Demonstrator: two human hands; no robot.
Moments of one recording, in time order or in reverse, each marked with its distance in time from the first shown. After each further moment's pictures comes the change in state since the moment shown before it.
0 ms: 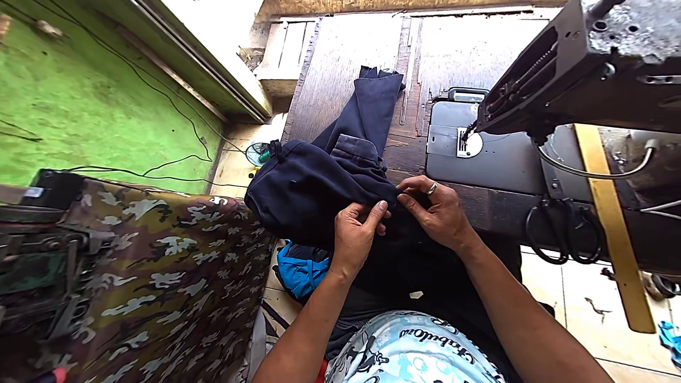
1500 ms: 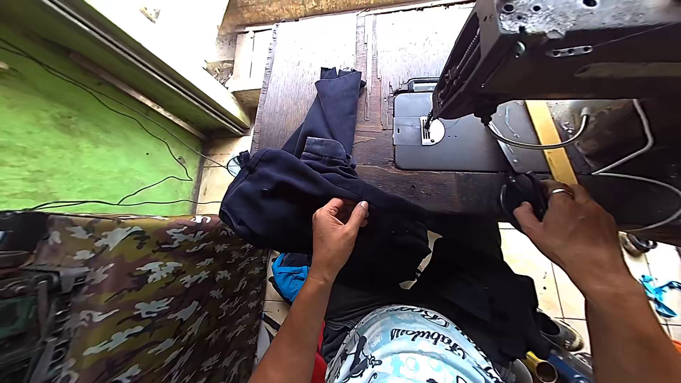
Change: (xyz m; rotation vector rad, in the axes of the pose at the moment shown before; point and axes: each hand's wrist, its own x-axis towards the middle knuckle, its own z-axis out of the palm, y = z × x) left_hand -0.004 0.016 0.005 0.290 -0.064 0.092; right_hand -0.102 -0.031 -0.154 -1.005 0.114 0.746
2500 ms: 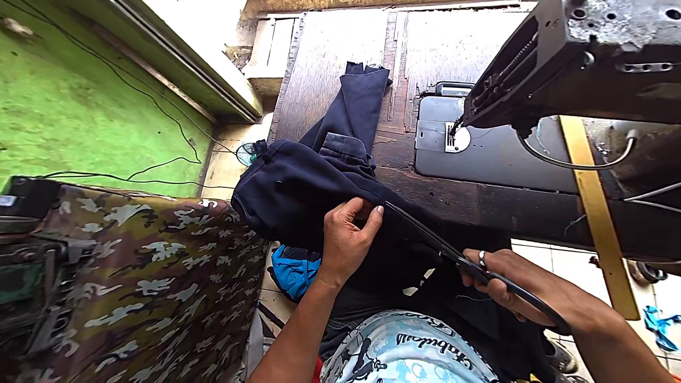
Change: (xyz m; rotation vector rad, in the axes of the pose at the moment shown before) left_hand -0.001 -0.012 -0.007 0.135 0.010 0.187; right_hand -0.019 -0.041 0.008 0.814 -0.915 -0.655
